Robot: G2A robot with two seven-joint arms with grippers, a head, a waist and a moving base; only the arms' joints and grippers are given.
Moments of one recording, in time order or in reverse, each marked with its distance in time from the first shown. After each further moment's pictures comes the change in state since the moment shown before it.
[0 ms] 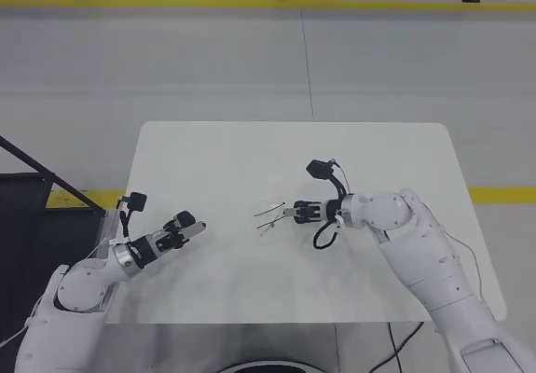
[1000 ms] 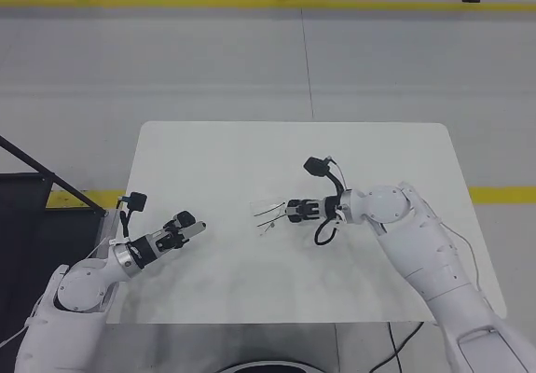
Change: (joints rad) left arm 0.000 0.000 0.000 0.000 0.000 0.000 0.000; right arm 0.059 -0.017 -0.023 0.100 0.090 -0.090 0.038
